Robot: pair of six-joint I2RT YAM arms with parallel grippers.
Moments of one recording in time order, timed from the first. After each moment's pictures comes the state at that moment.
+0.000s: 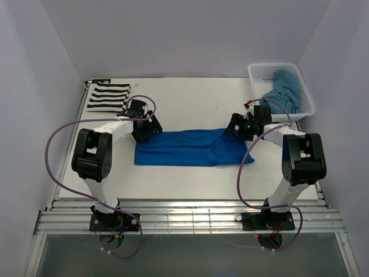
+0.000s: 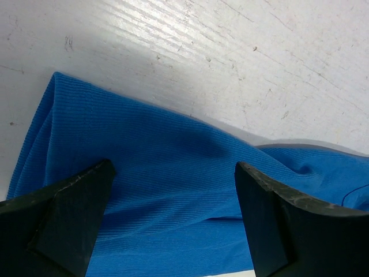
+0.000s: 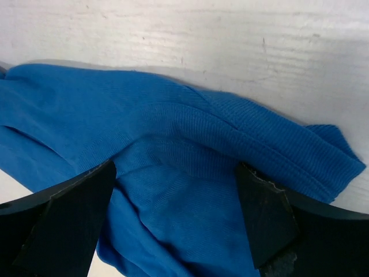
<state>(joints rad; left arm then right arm) -0.24 1.84 1.18 -0.39 0.05 -0.72 0.10 1.72 0.96 -0.11 -0.47 0.27</state>
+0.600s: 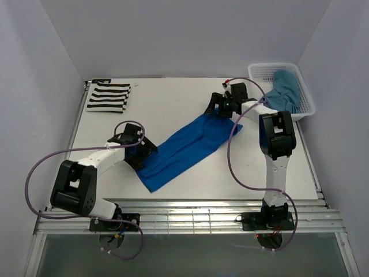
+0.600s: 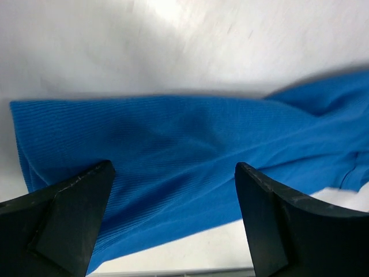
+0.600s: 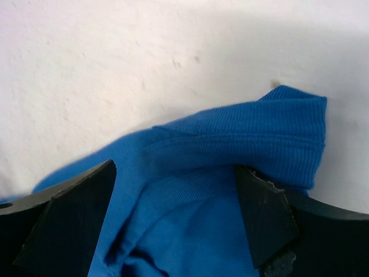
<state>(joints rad) -0.28 1.47 0.77 -0.43 0.04 -1.04 0.22 2.15 1.51 -0.14 -0.47 0.33</state>
